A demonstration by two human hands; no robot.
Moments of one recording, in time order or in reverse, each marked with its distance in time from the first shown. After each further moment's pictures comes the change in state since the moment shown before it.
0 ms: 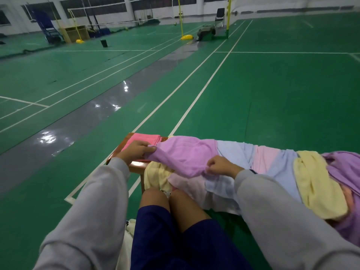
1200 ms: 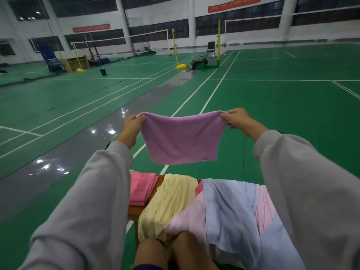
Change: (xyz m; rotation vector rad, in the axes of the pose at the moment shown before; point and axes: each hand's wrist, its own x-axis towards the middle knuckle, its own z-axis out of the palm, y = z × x) left_hand 0.110 0.202 -0.073 -0.324 0.510 0.201; right_hand 0.069 -0.035 -0.296 0.616 0.555 0.053
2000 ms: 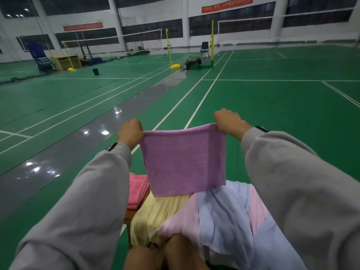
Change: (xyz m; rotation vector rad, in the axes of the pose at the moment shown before) left_hand 0.010 -0.014 0.014 1.050 -0.041 0.305; right_hand -0.010 -0.020 0.004 -1.122 -0.028 -0.337
